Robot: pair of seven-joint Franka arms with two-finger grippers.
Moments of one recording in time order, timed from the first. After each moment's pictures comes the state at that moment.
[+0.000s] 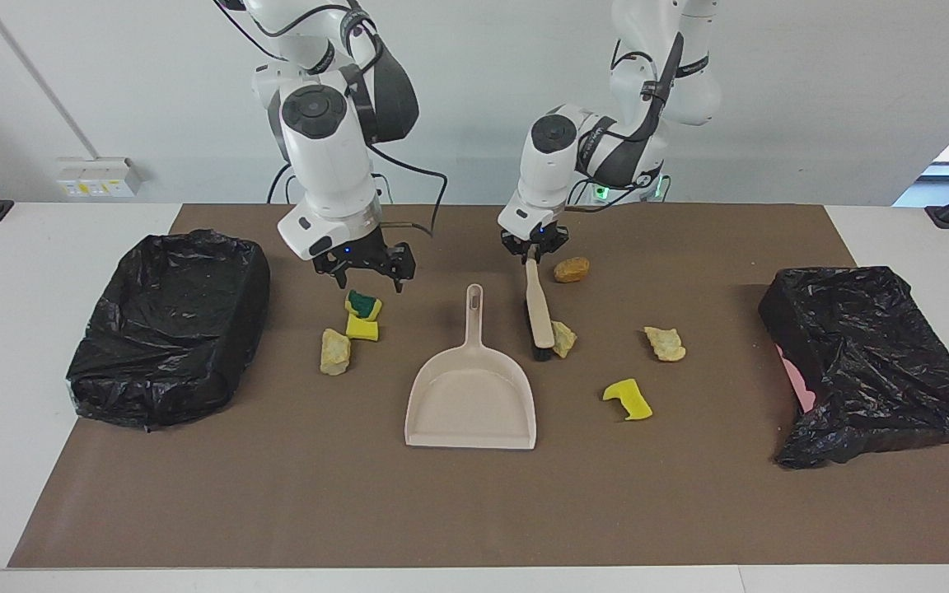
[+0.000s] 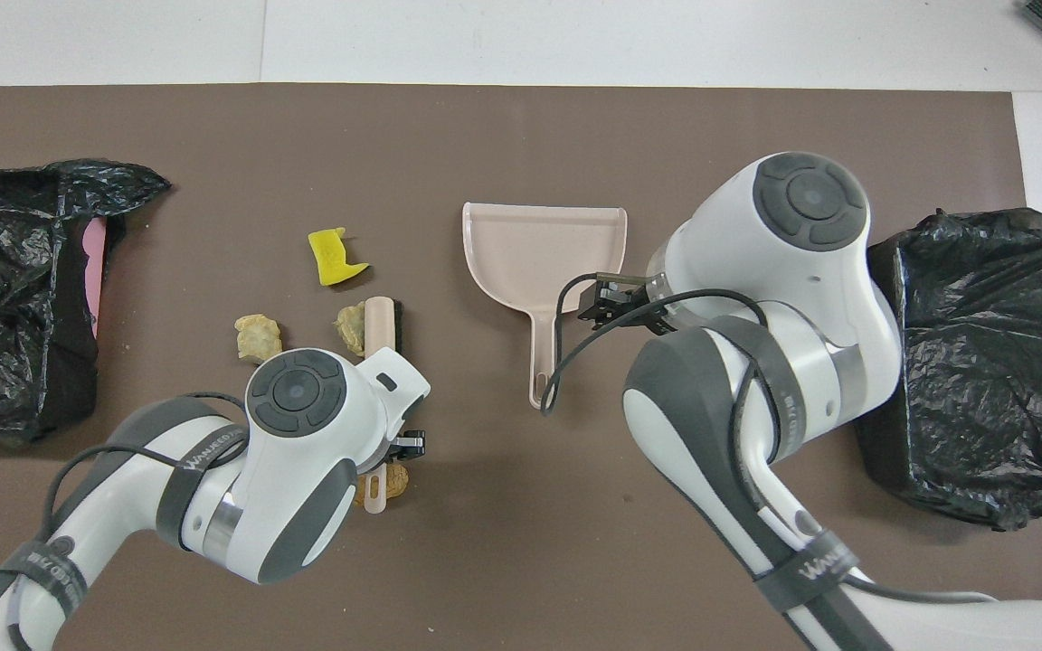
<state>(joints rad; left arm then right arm) -0.45 0.00 -0.10 -2.23 -0.06 2.06 -0.48 0.24 0.24 0.19 -1.73 0.09 1.93 0.58</state>
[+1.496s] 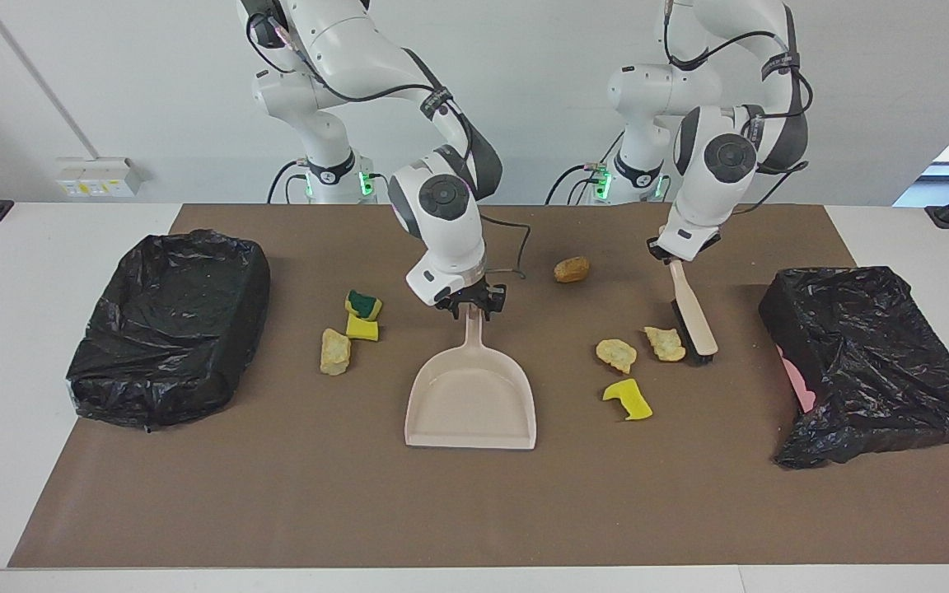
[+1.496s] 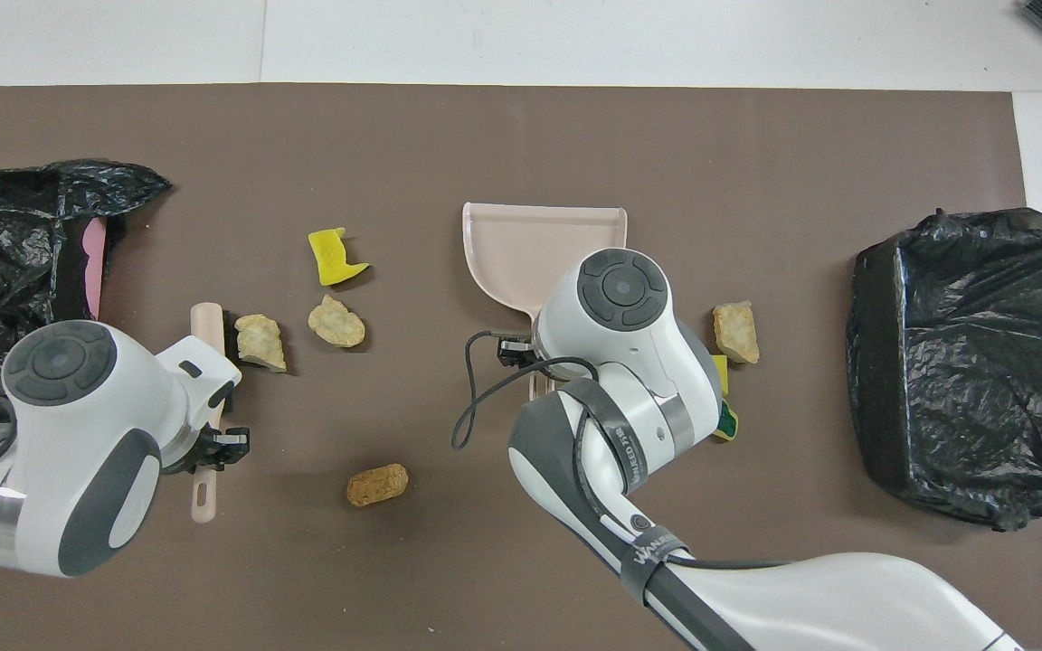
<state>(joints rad) -0.12 -0.15 -0.11 -2.36 0.09 1.95 -0.33 0.37 0.37 0.19 -1.81 0.08 2.16 0.65</state>
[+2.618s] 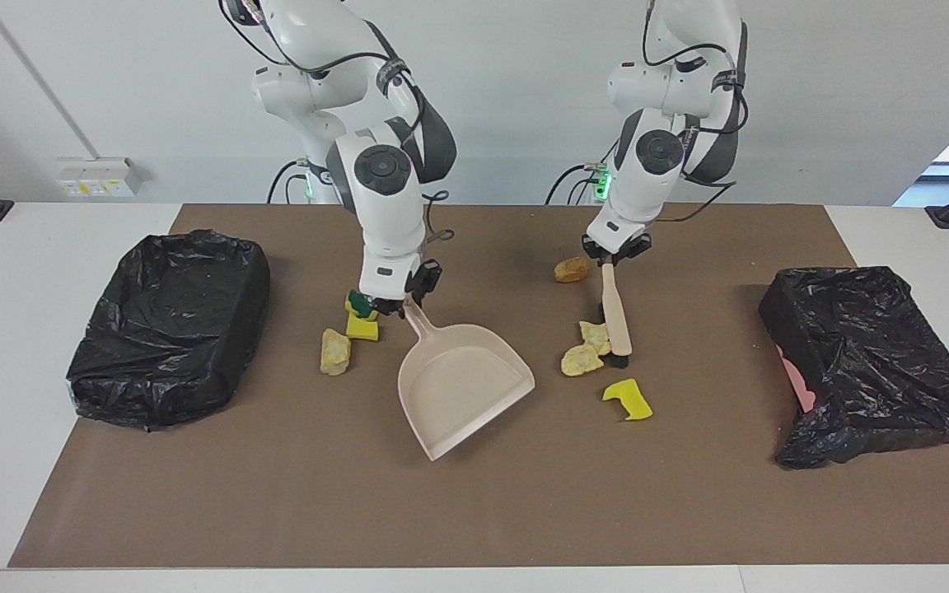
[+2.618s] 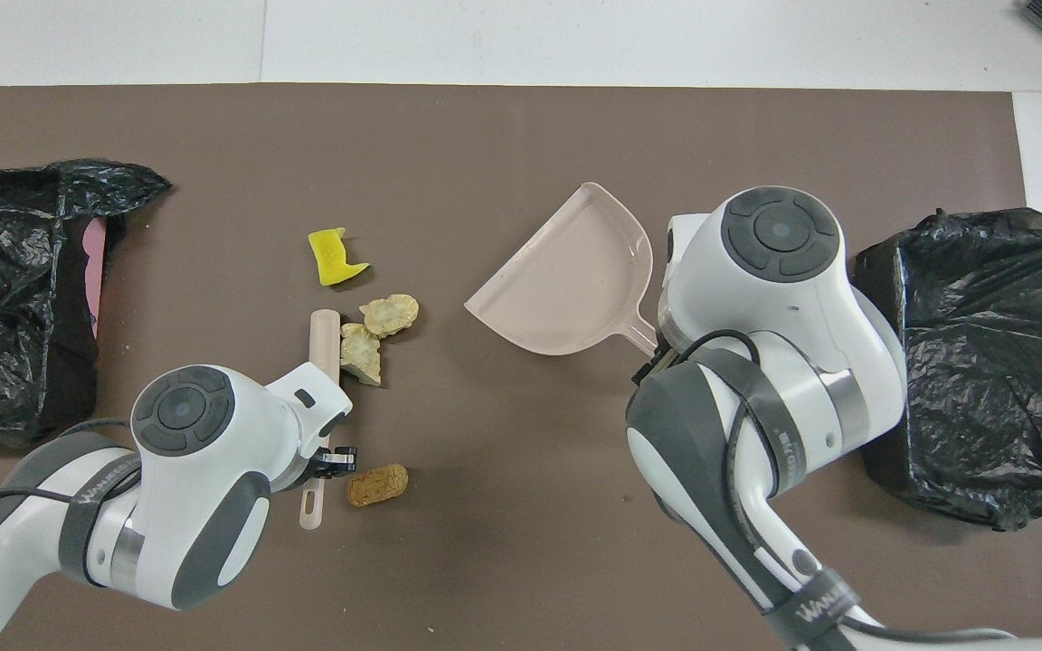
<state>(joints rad) -0.31 -0.14 -0.12 -2.39 -0.08 2.08 -0.33 0.22 0.14 0.18 -1.81 -0.03 1.79 -0.44</state>
